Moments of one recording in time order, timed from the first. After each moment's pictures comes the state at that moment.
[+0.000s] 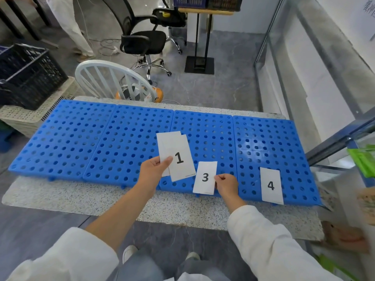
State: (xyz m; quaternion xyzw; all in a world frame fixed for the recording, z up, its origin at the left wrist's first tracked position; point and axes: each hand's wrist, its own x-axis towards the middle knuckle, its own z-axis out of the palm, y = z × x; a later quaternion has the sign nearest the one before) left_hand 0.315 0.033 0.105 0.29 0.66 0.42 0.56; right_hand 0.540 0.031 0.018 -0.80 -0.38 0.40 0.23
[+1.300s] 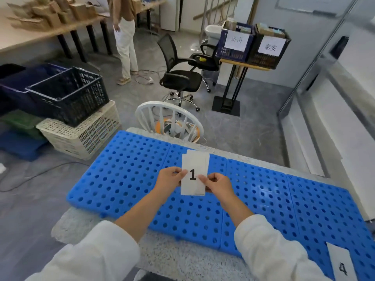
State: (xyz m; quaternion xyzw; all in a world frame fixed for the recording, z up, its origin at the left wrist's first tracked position) left_hand 0.095 0.152 0.134 0.38 0.64 0.40 0.53; right_hand 0.270 0.160 0.138 -0.62 -0.45 0.54 0.33
